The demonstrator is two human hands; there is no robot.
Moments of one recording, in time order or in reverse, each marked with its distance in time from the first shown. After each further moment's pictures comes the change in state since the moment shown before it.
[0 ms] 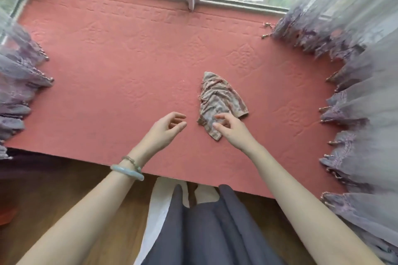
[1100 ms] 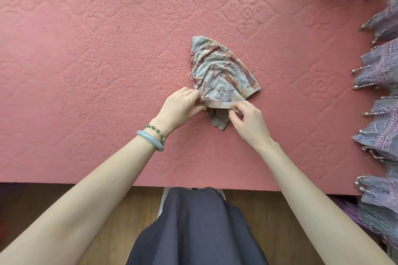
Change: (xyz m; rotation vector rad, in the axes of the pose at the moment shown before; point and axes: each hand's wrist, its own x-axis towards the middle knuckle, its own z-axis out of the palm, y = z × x) left_hand 0.161 -0.081 0.073 0.685 -0.030 0.618; right_hand 0.087 0.119 0.031 -0.321 0.366 -0.176
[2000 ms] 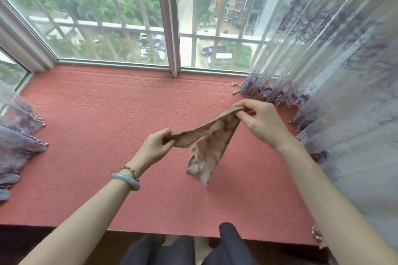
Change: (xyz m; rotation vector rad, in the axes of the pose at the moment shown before) left_hand -0.051 0.078 -0.219 -0.368 0.194 -0.305; right_hand -0.033 -0.219 -0.271 0.055 0.133 -0.332
